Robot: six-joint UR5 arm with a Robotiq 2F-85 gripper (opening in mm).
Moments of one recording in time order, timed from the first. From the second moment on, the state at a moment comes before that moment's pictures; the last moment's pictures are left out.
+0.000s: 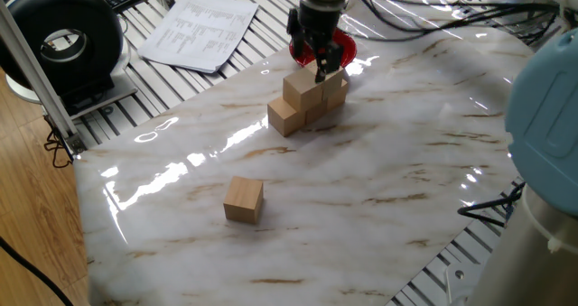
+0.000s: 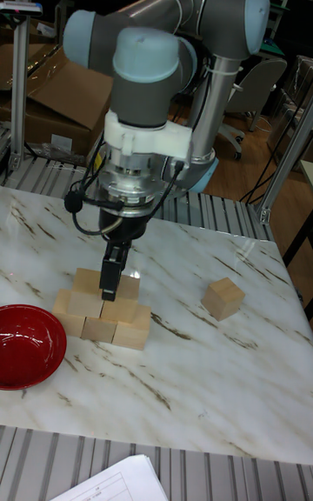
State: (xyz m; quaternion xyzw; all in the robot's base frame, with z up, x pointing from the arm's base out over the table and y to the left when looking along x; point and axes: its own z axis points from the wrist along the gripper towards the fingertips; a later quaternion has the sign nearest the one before) arm 0.592 -0.039 0.139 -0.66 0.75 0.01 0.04
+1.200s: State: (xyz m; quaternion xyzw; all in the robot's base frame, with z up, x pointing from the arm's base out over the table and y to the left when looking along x) arm 0.683 0.089 0.152 -0.51 0.86 -0.01 0.10
